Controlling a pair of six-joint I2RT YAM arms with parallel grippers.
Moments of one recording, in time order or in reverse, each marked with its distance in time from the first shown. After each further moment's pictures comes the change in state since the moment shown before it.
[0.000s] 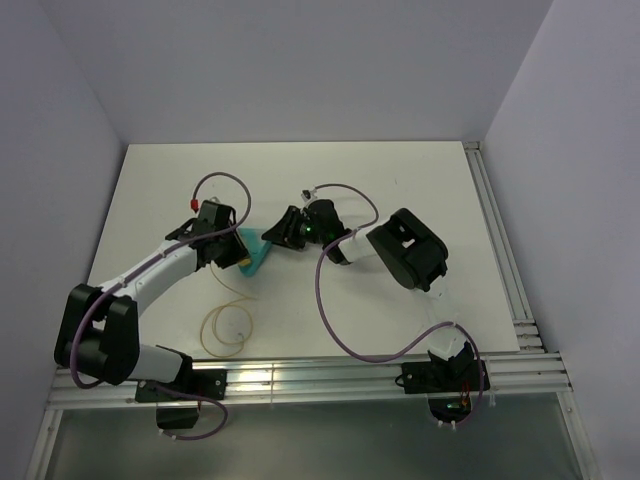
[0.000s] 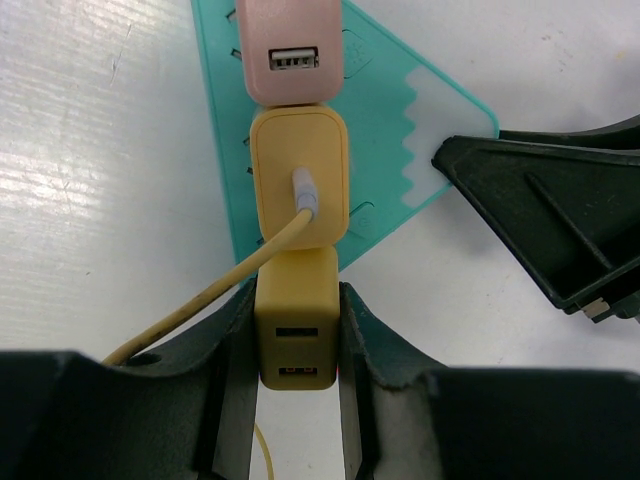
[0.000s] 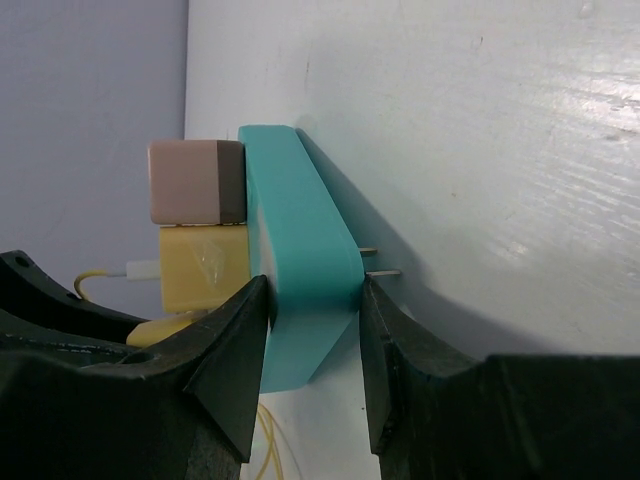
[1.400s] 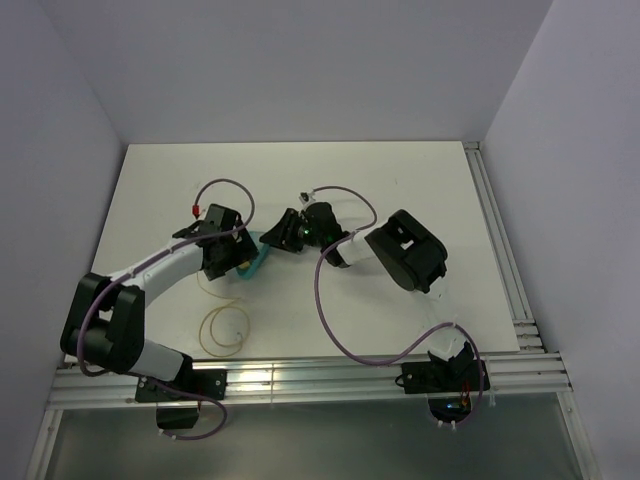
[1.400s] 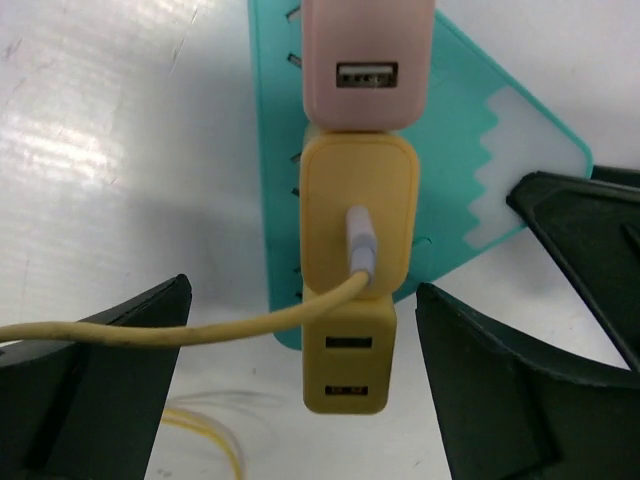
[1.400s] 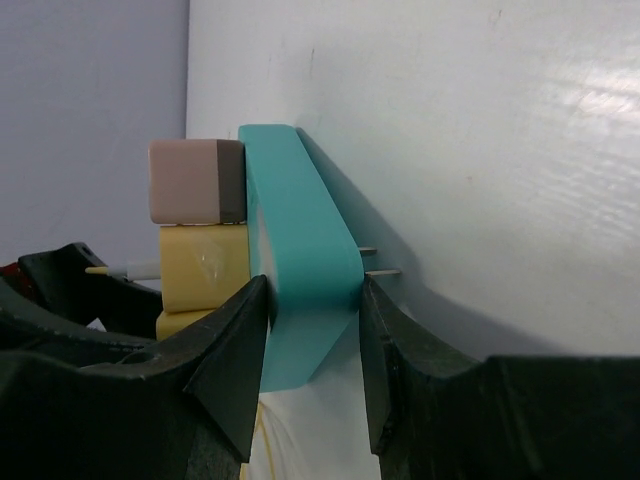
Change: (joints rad) left arm -0.015 0.079 0.012 -0.020 -0.089 -0.021; right arm 0.013 -0.006 -0.010 0.003 0.025 0.007
